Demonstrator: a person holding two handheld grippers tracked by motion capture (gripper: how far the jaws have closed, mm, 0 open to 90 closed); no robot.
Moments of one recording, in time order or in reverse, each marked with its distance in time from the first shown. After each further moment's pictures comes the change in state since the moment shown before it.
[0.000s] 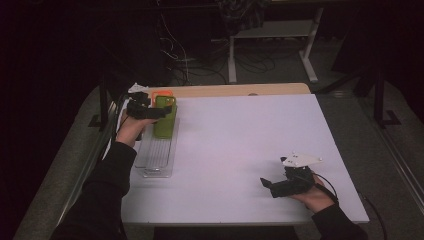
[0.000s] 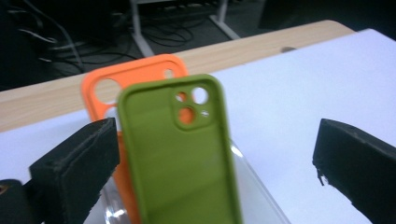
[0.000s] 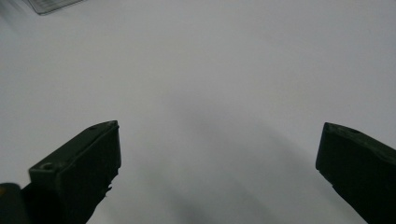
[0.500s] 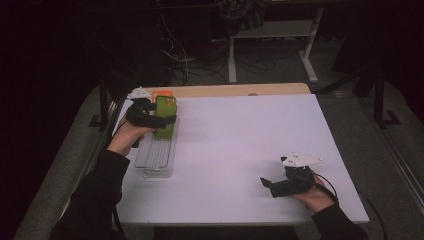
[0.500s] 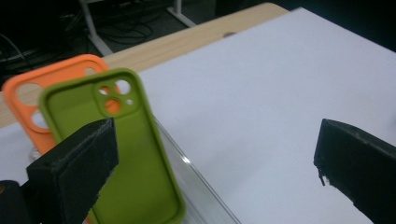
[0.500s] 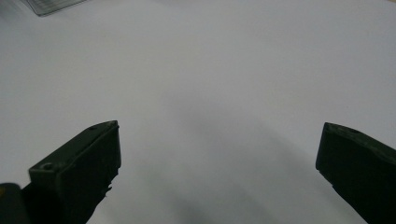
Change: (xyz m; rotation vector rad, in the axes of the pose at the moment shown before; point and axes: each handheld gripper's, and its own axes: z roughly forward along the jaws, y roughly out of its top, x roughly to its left) left arm -0.035 -0.001 -0.030 0.034 -0.148 0.103; right arm -0.001 0.000 0.000 -0.008 -0.005 -0.010
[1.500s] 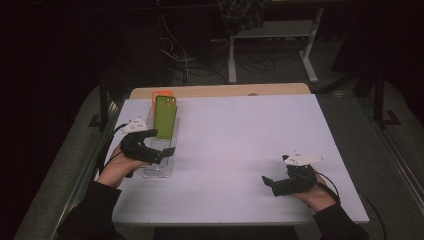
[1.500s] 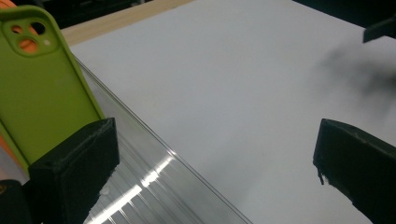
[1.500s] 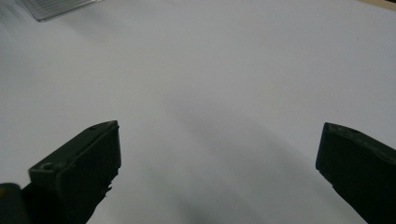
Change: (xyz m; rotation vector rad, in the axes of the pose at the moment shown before) left arm -0.047 -0.061 -0.039 -0.004 -0.113 0.060; right arm -0.002 0.004 -0.005 -0.002 -0.005 0.007
